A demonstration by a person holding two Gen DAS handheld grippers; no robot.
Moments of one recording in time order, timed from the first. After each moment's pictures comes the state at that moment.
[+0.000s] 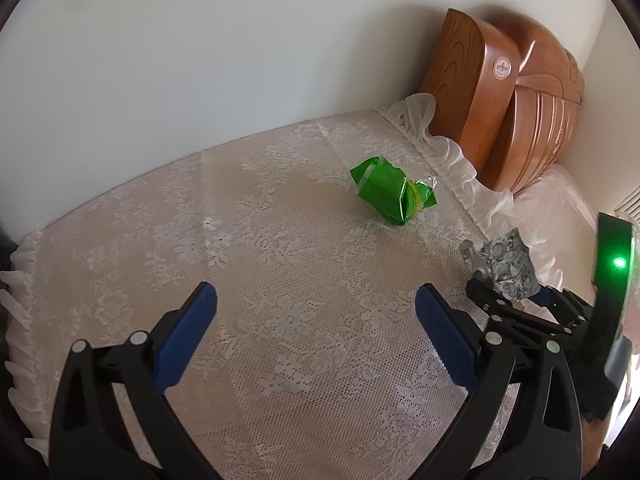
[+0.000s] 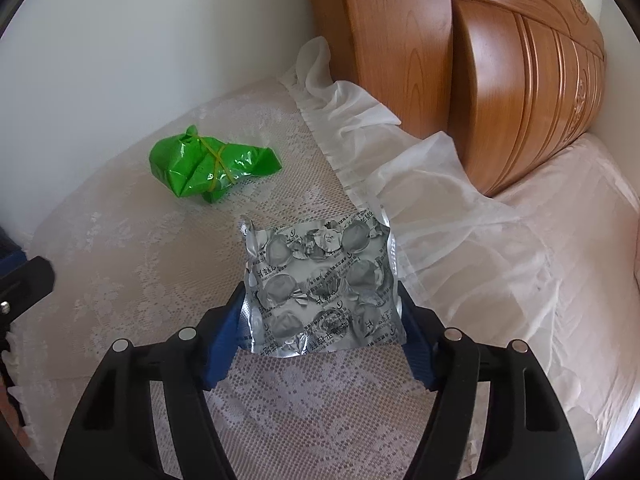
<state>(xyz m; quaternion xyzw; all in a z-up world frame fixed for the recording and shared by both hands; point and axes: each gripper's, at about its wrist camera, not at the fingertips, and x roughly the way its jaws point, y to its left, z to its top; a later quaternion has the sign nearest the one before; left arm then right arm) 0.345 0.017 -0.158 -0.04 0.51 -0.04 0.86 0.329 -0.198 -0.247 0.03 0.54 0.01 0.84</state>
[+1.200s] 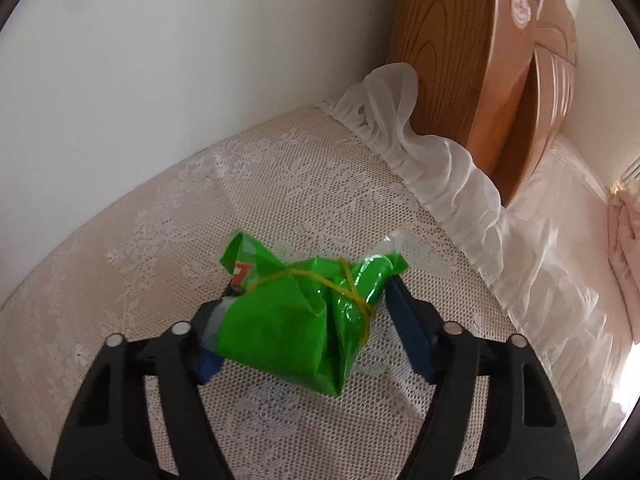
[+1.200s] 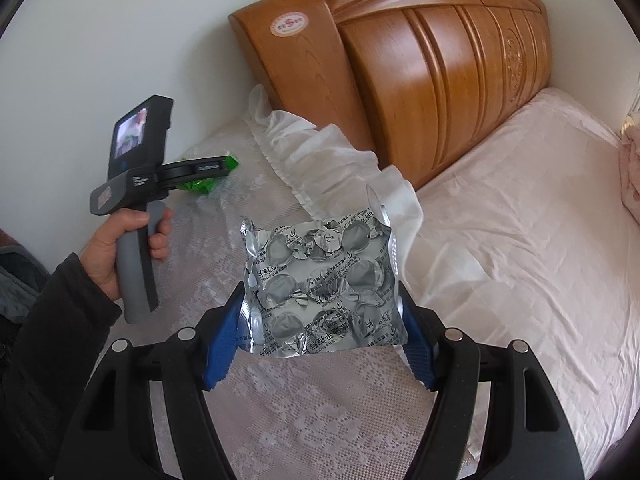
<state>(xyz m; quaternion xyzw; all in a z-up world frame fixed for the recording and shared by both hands) 0.463 -0.066 -0.235 0.02 0.51 -0.07 0.85 0.216 -0.268 -0.183 0.12 0.50 -0.03 0.86</state>
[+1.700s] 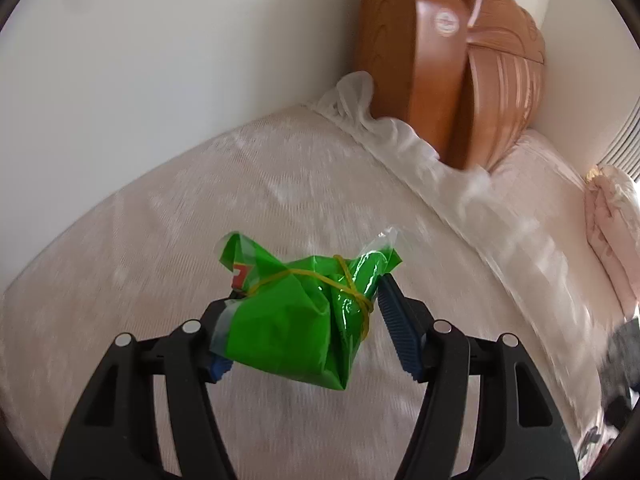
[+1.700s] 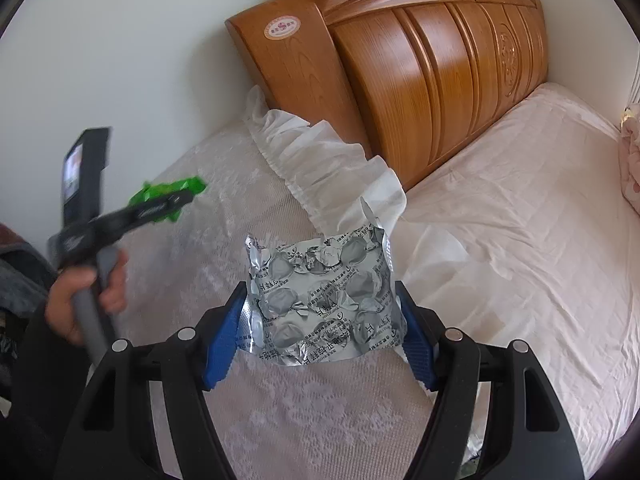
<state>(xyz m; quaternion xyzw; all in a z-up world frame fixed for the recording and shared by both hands) 0.352 -0.050 -0.191 0.02 0.49 -0.11 0.87 0.192 -0.279 -0.176 0.13 0.49 -0.02 0.86</state>
